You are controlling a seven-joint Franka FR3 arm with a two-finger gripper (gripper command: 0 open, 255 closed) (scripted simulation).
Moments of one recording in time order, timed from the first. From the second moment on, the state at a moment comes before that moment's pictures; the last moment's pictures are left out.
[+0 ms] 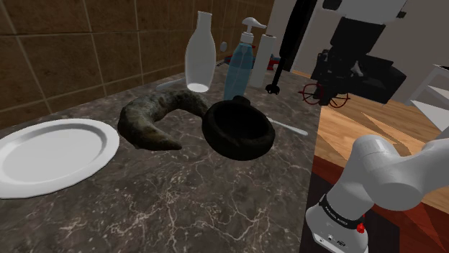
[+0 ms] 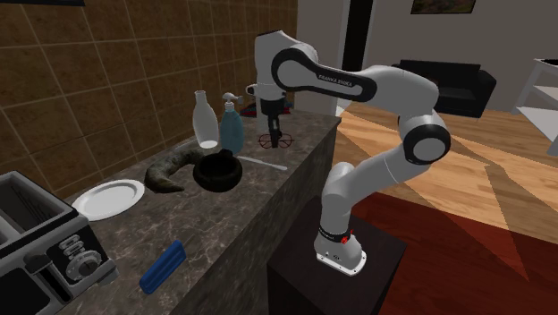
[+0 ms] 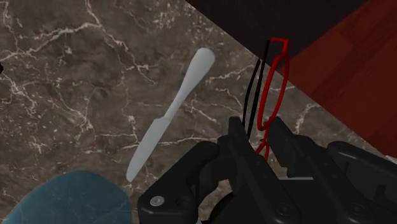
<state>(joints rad) 0.36 -0.89 0.13 -2.22 0.04 1.32 -0.41</state>
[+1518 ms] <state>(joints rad) 0.33 -0.35 0.35 -1.72 0.06 1.36 -0.19</state>
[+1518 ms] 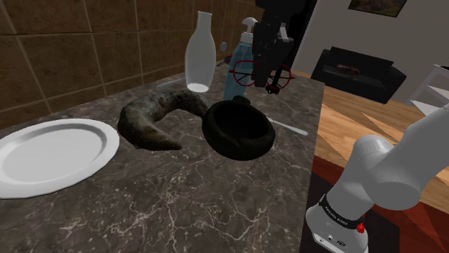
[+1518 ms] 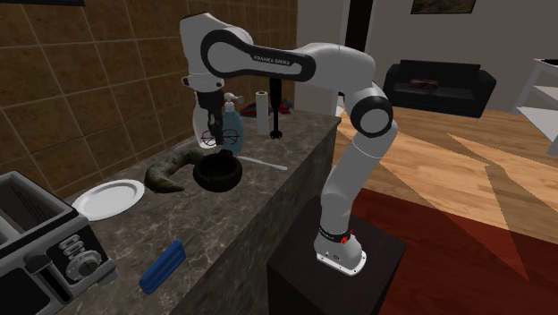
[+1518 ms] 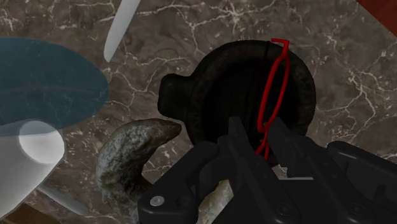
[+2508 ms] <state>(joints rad) 0.34 -0.38 0.36 -1.92 0.07 1.53 -0.19</state>
